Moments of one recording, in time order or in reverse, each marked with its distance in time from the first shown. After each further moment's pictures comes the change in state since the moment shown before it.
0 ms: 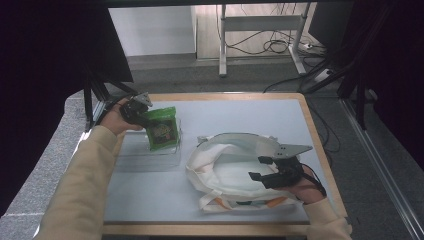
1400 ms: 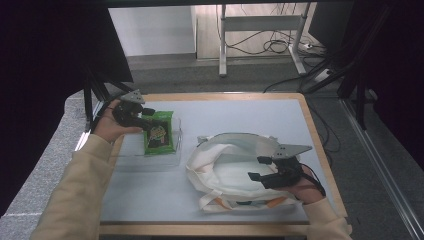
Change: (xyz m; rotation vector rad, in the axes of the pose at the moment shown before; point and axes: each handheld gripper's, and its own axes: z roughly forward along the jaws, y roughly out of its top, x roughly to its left) left arm -0.035 0.002 -0.038 -0.159 -0.020 -0.109; right arm 0.001 0.001 0.001 -0.013 0.015 -0.004
